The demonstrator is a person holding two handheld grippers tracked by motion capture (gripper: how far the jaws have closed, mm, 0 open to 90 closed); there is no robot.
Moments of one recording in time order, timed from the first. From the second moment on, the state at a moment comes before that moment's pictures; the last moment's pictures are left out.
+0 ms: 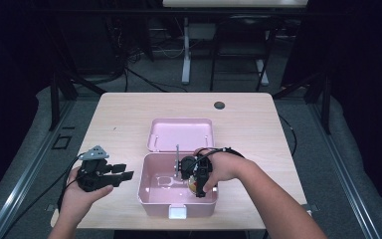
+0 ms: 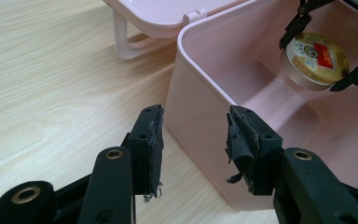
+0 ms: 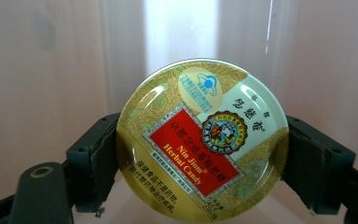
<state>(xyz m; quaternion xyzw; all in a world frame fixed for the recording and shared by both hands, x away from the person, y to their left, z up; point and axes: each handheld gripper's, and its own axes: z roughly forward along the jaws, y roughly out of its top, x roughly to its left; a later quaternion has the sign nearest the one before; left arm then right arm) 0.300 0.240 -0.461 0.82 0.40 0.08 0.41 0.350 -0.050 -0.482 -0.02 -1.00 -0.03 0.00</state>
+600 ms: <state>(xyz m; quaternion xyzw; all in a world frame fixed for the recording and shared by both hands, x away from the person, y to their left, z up) 0.301 0.238 -0.464 0.82 0.40 0.08 0.40 0.351 -0.049 -0.491 -0.01 -1.00 -0.01 -0.01</state>
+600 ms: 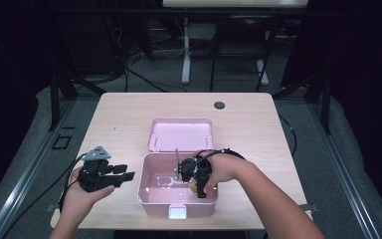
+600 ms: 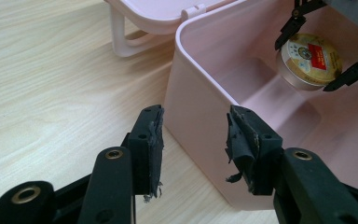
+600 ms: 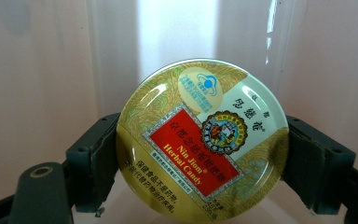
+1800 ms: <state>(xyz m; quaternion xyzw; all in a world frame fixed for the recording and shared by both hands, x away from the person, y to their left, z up) 0.301 0.236 -0.466 0.81 0.40 0.08 0.41 0.352 -0.053 -0.484 -0.03 -1.00 -0.04 0.00</state>
